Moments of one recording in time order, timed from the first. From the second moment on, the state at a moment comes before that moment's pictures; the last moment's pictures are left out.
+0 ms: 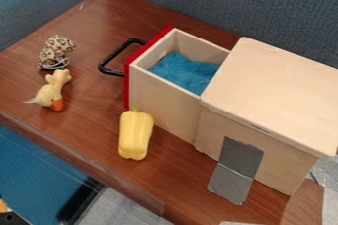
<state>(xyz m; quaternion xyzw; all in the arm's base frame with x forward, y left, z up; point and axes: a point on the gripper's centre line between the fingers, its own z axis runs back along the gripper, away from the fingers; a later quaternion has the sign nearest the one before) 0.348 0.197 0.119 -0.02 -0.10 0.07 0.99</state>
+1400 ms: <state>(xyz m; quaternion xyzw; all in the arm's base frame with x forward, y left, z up) 0.355 0.131 0.026 -0.03 0.01 0.02 1.00</state>
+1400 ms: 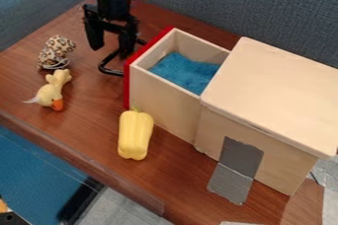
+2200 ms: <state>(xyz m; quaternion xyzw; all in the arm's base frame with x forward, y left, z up) 0.336 0.123 0.007 -0.04 0.03 0.04 1.00</state>
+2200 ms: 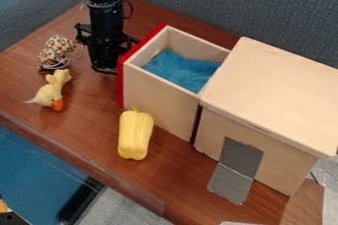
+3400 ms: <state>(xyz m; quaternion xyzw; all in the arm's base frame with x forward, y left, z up) 0.334 0.029 0.014 -0.06 0.03 -0.05 1.00</state>
